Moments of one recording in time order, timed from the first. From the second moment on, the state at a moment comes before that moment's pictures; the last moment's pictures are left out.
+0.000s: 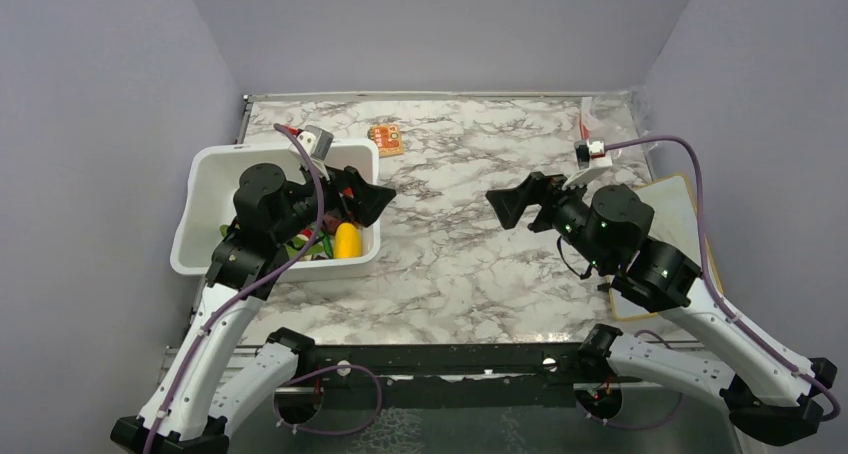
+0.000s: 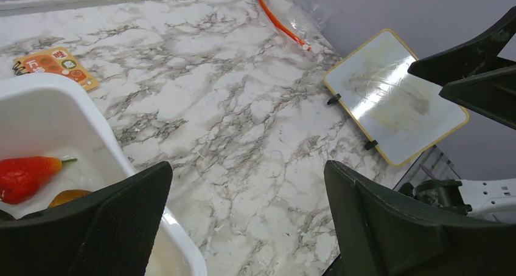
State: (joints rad) left arm -0.36 0.80 1.00 -0.35 0.40 -0.36; right arm 0.86 0.80 1.04 -0.40 0.34 0.50
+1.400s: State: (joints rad) left arm -0.36 0.76 0.79 -0.35 0.28 -0.29; right arm 0.48 1.72 1.37 -0.22 0.76 -0.10
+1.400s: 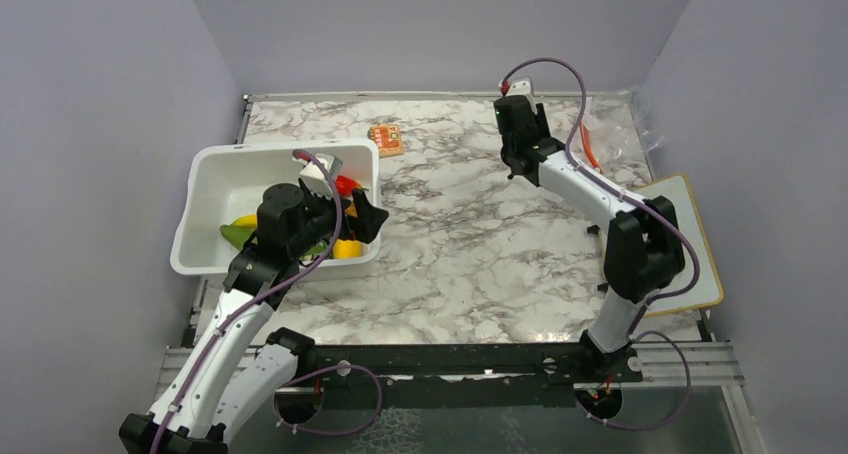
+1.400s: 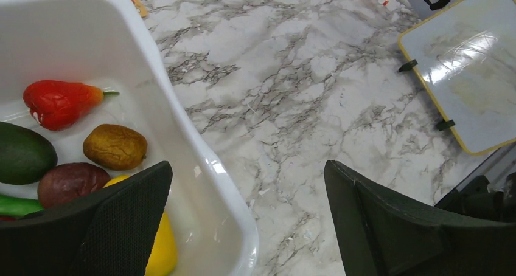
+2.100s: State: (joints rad) left arm -0.36 0.68 0.71 -0.30 0.25 -0.24; right arm 0.12 2.17 1.54 -0.28 0.80 -0.23
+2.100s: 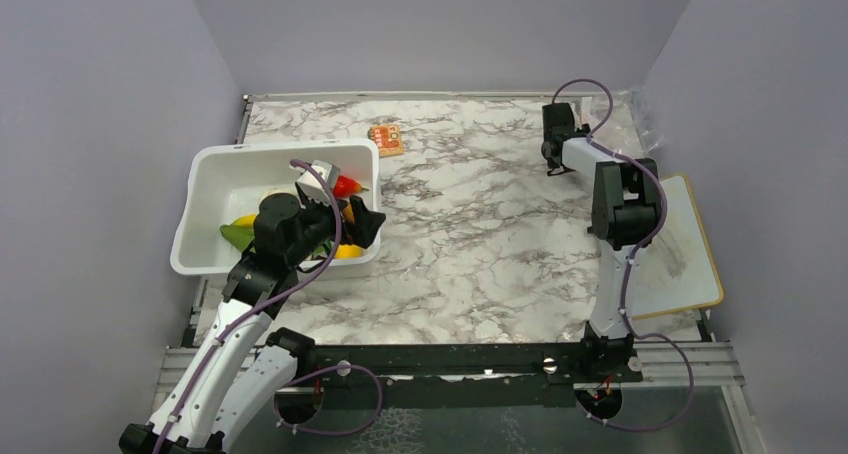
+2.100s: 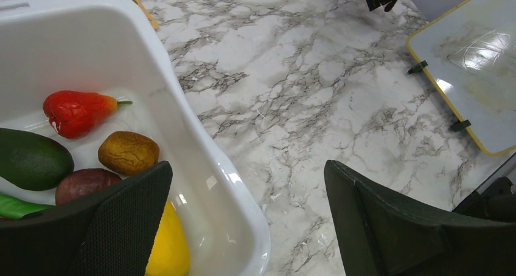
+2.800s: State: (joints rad) left arm -0.36 0.67 0.71 -0.30 0.25 -0.24; right arm 0.08 2.23 1.53 -0.16 0.88 -0.33
